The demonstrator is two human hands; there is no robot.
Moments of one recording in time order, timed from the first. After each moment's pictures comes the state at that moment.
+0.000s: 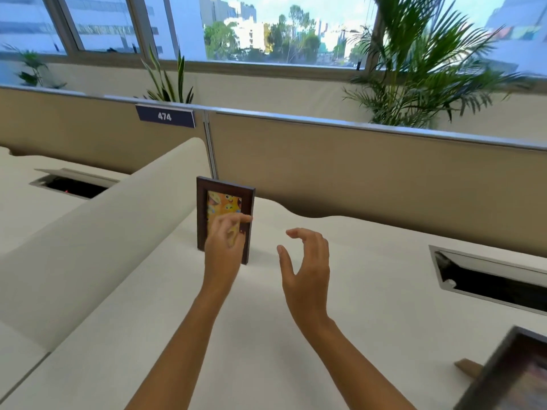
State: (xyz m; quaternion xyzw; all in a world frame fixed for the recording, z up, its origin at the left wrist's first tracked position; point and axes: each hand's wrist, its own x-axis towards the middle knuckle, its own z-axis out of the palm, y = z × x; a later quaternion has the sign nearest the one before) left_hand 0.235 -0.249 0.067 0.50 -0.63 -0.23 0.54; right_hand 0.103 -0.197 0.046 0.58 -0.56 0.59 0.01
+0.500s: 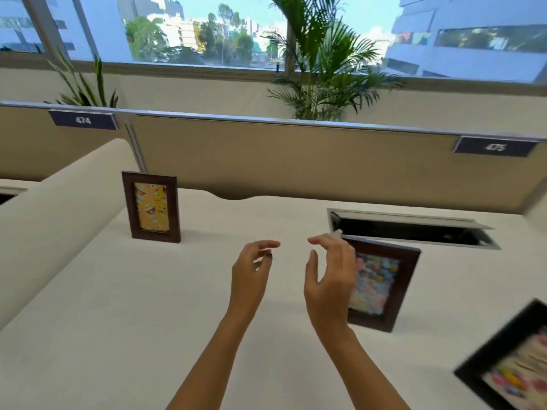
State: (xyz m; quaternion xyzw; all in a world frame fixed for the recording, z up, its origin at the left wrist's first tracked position) left_hand 0.086 -0.064 0.064 0.41 -0.66 -0.41 0.48; right_hand -0.021 0.004 0.079 0.51 -0.62 0.57 0.17
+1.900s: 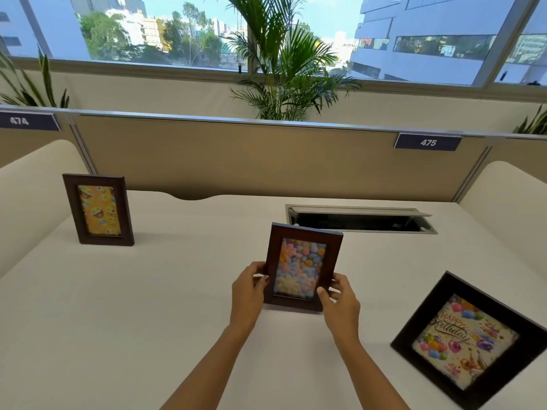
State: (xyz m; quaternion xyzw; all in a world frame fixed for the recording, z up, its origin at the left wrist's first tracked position) left_hand 0.013 -0.030 0.002 0.43 -0.69 -0.42 0.40; right_hand -0.133 0.072 0.003 0.31 -0.77 0.54 -0.16
